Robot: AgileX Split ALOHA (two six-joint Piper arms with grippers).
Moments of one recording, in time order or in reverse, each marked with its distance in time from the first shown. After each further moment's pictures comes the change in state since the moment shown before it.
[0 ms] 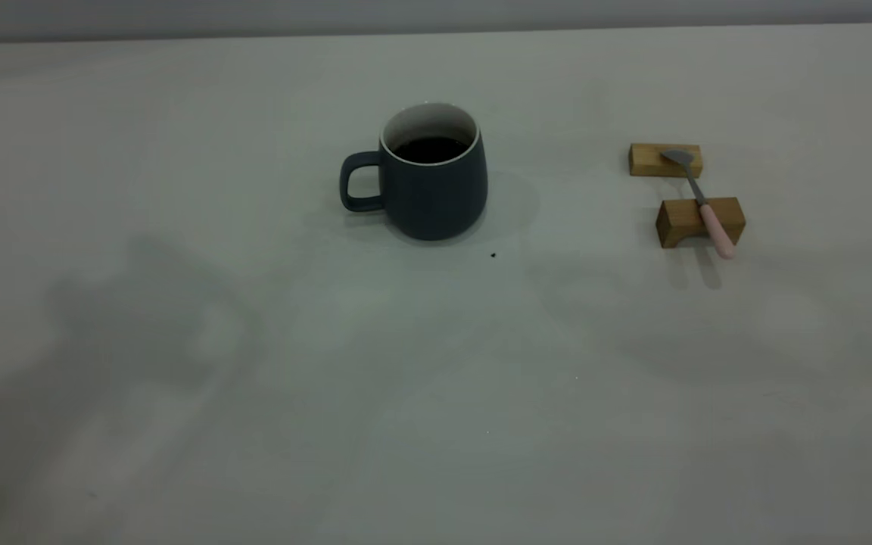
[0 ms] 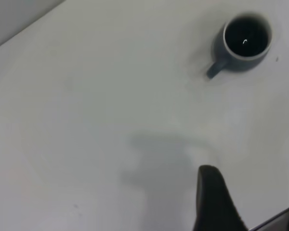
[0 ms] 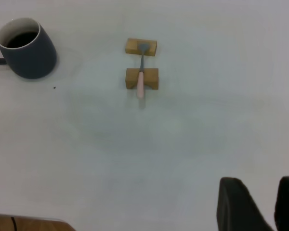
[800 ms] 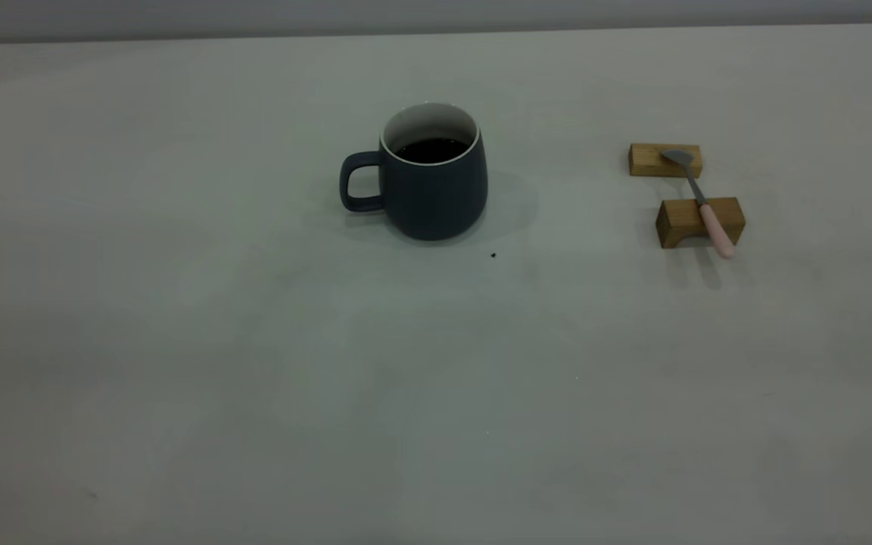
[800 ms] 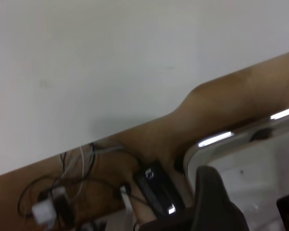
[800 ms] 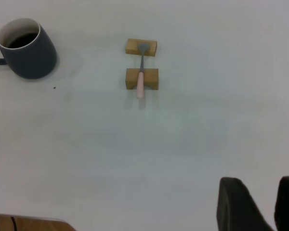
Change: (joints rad) left arm 0.000 -0.889 1.068 -0.004 -0.054 -0.225; right arm 0.000 0.000 0.000 0.000 0.000 0.000
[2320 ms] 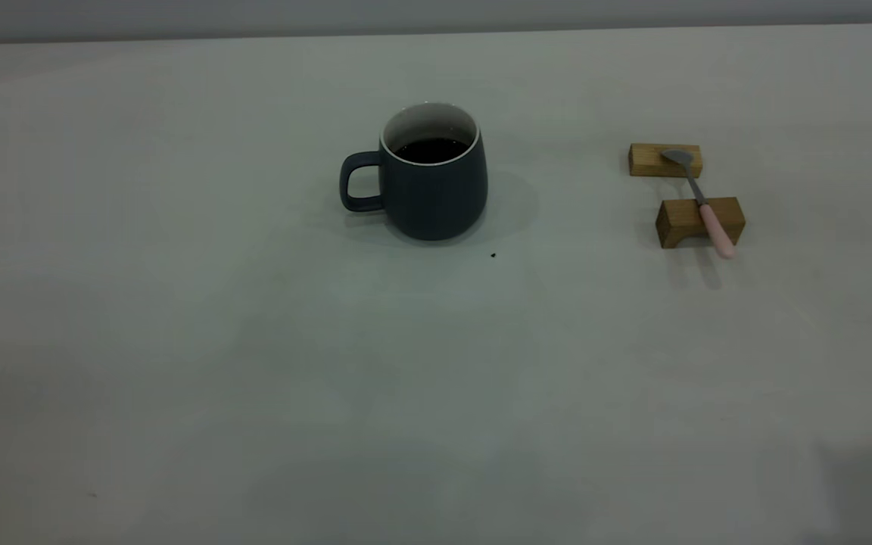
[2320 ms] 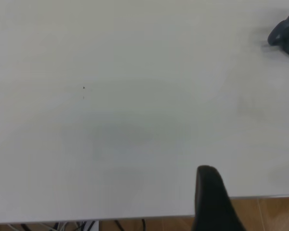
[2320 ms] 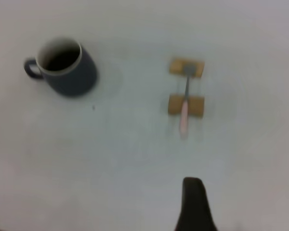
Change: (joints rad) left arm 0.301 -0.520 0.017 0.001 0.017 0.005; right arm 0.000 0.718 -0.133 0.184 -0.411 -0.167
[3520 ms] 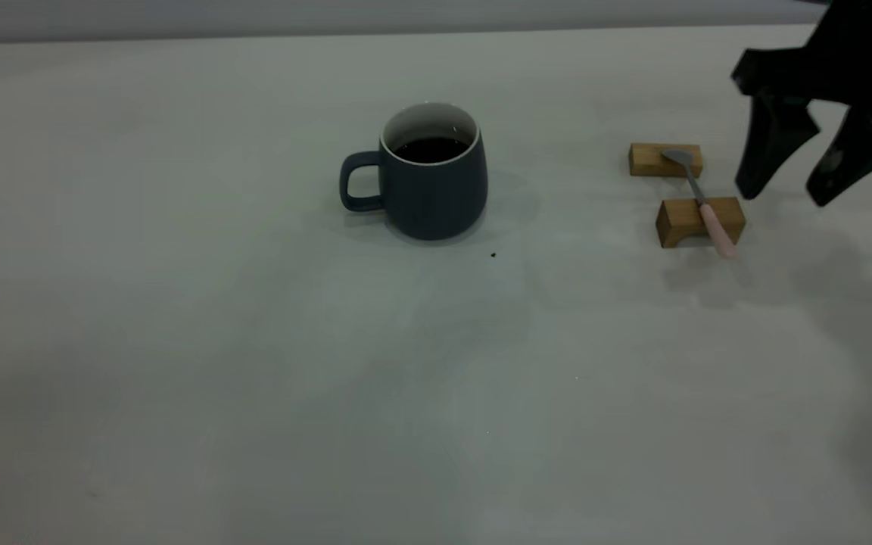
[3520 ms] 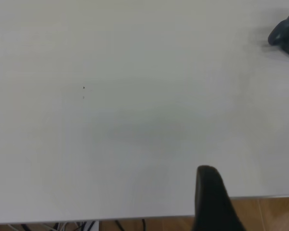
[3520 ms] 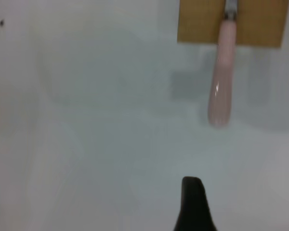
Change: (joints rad) left arm 0.000 0.000 0.000 0.000 0.000 0.000; right arm 0.000 1.371 -0.583 0.141 -0.049 -0.086
